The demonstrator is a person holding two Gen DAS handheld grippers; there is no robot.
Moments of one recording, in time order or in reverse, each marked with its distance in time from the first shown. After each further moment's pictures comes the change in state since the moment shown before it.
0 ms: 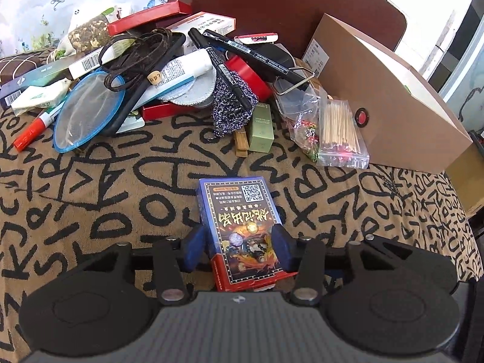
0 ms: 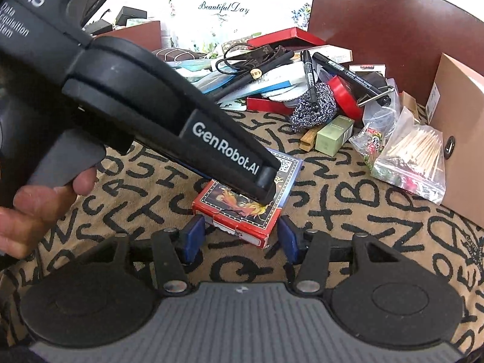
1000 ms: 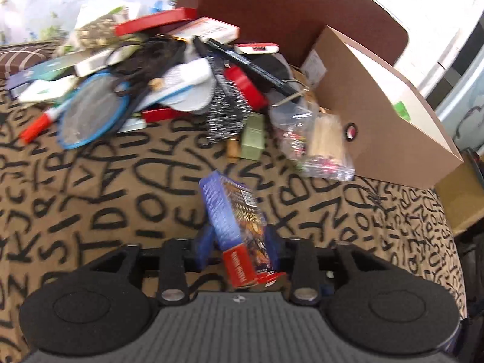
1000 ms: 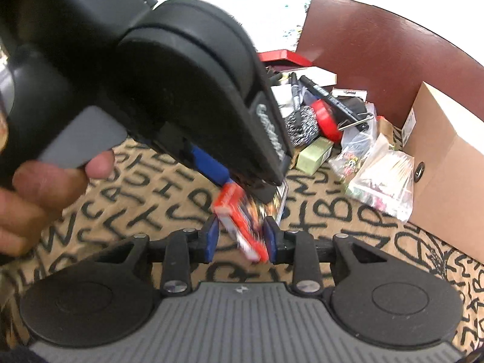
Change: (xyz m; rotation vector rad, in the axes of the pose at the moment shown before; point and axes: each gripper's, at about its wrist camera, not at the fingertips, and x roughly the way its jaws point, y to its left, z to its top) left arm -0.020 -0.004 0.007 -0.079 0.002 -0.004; right arm -0.037 0.034 0.000 -0.079 -0.029 -0.115
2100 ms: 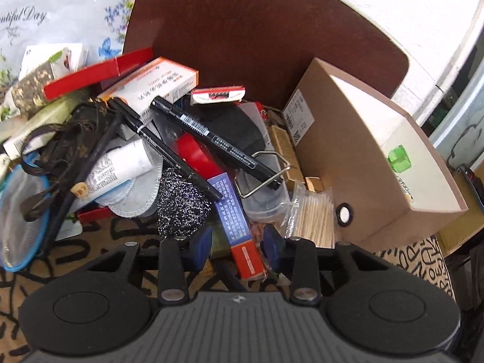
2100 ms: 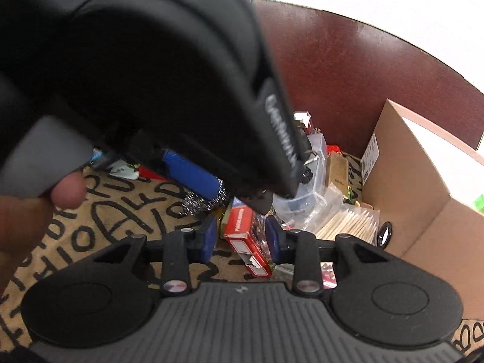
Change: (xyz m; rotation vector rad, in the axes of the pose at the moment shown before) left arm 0.062 -0.034 0.081 0.025 -0.061 -0.064; right arm 0.079 -0.077 0.050 0.059 -0.086 -0.178
